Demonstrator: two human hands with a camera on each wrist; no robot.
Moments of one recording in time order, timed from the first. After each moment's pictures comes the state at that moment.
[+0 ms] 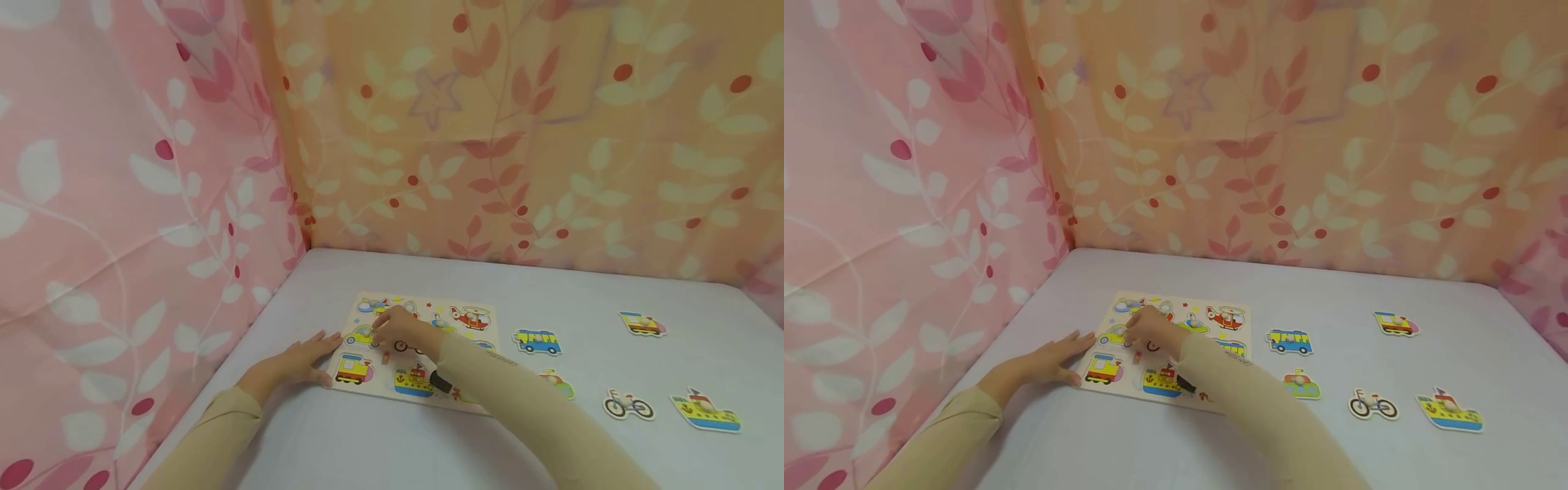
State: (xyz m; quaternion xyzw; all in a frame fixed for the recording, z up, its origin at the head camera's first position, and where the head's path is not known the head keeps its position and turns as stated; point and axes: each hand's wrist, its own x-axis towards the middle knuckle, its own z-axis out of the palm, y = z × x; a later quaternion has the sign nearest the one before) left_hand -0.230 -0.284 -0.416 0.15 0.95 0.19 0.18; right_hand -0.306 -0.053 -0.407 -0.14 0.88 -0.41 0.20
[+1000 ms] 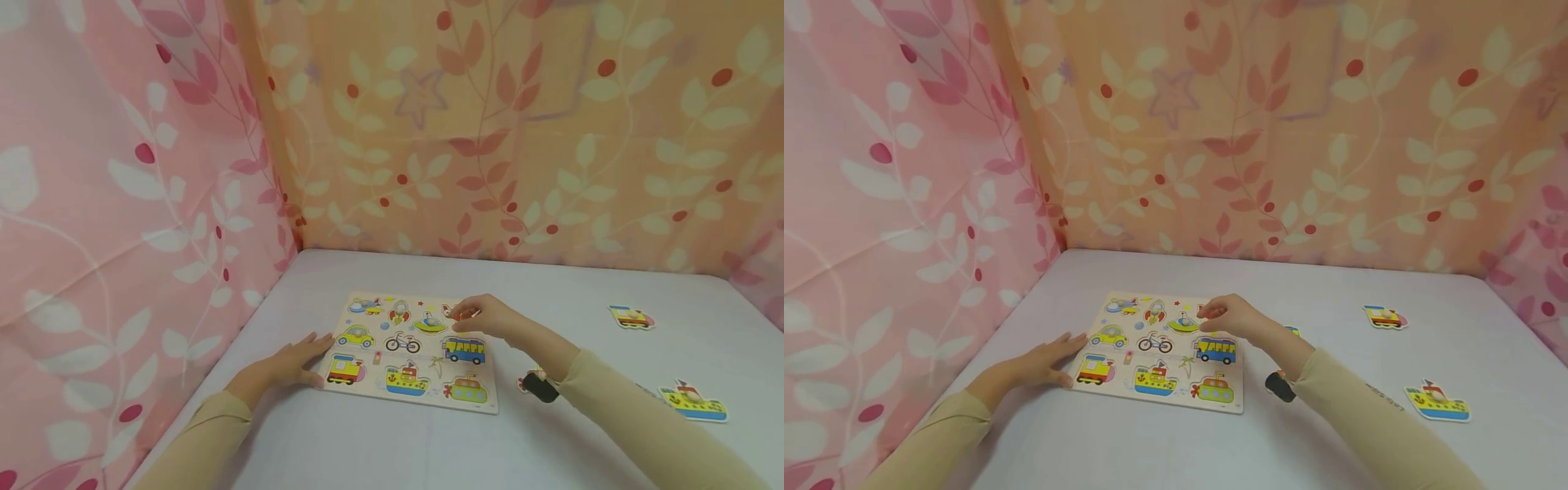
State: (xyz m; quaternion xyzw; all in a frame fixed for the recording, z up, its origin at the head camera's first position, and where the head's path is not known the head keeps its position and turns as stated) left_hand -0.229 -0.281 -0.419 0.12 0.96 0.19 0.18; right_hand -0.282 0.109 -0.361 -0.14 0.88 -0.42 0.17
